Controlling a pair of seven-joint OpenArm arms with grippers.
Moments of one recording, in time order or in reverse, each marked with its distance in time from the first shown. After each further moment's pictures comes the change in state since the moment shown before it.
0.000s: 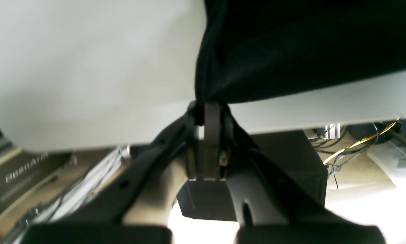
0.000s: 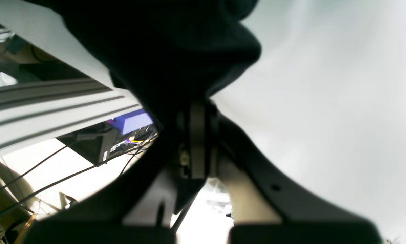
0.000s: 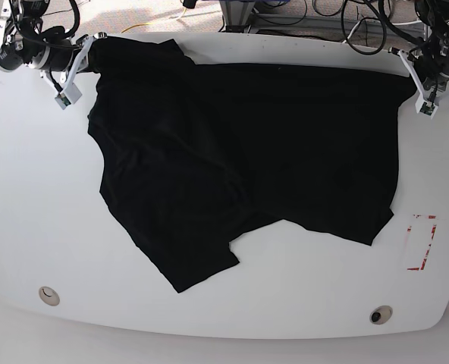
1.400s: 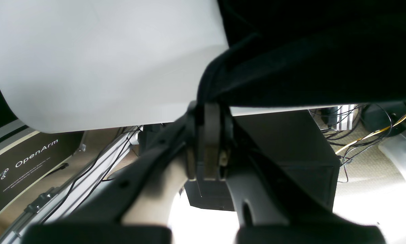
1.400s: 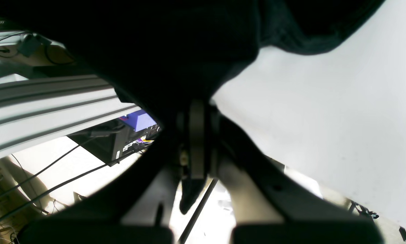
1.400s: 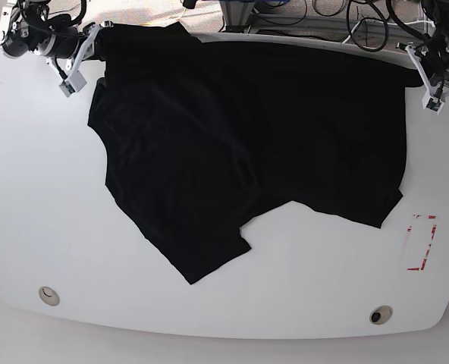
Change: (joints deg) left arm 1.2 -1.9 -0.5 0.0 0.1 0.0 0.2; right arm -2.5 -3.2 0.4 1.5 0.0 -0.1 0.4
